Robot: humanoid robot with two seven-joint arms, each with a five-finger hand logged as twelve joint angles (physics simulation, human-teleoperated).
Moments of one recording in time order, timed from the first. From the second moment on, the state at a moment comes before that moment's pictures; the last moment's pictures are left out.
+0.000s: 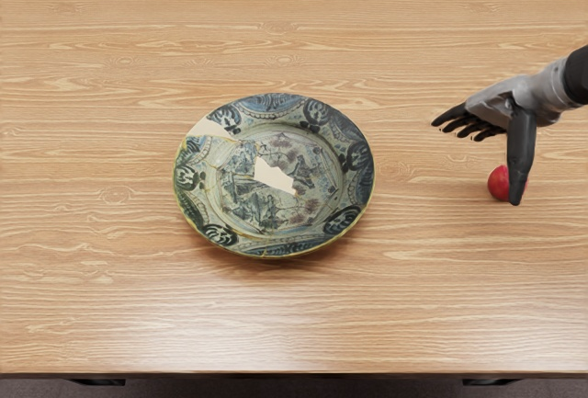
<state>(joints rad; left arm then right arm) -0.01 0.00 -0.20 -0.16 -0.06 -0.23 0.09 1.62 -0.89 -0.16 1.42 -0.36 0.53 -0.61</state>
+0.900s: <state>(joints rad) -0.01 0.00 -0.20 -0.16 -0.06 -0.23 0.09 1.31 -0.88 -0.26 1.55 -0.82 -0.31 -0.61</state>
